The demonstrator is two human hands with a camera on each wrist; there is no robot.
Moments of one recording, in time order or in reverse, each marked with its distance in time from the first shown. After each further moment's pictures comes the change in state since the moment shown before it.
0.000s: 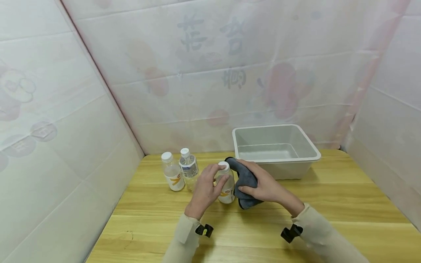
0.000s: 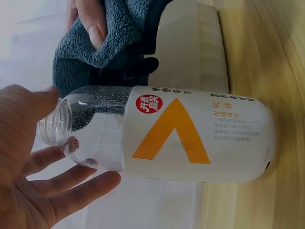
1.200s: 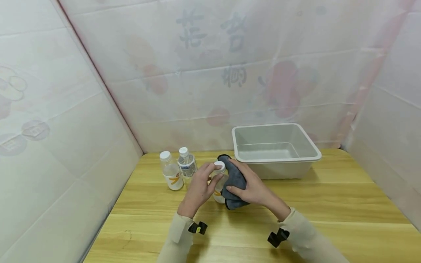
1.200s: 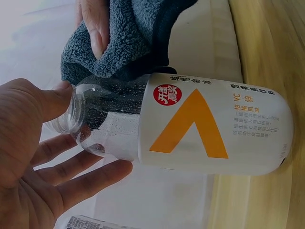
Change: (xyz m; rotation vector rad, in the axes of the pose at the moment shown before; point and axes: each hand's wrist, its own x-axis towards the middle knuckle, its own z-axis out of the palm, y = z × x) left_hand 0.002 -0.008 -0.015 -0.023 -0.024 0.057; right_hand 0.013 -0.013 0.028 0.149 0.057 -0.008
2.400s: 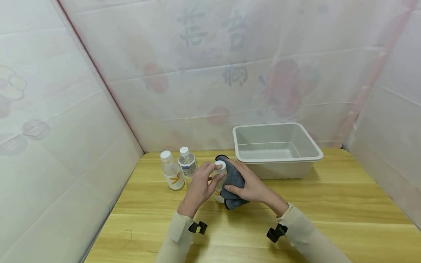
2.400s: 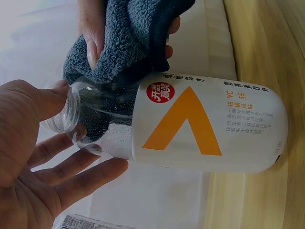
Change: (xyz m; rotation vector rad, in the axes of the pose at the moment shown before) left_hand -0.001 -0.004 0.000 -0.020 0.000 -0.013; right_hand 0.010 0.005 0.005 -0.018 -0.059 0.012
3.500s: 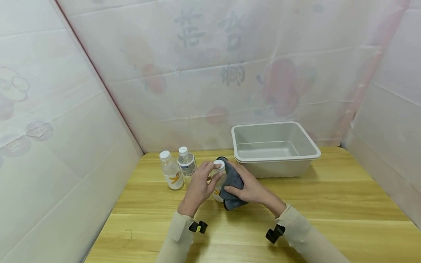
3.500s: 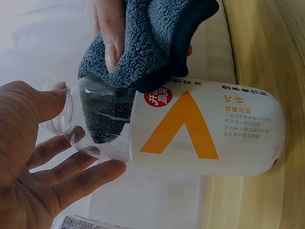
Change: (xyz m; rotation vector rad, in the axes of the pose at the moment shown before) left_hand 0.000 0.005 0.001 -0.001 -0.003 -0.028; right_hand -0.007 0.010 0.006 0.024 -0.033 0.059
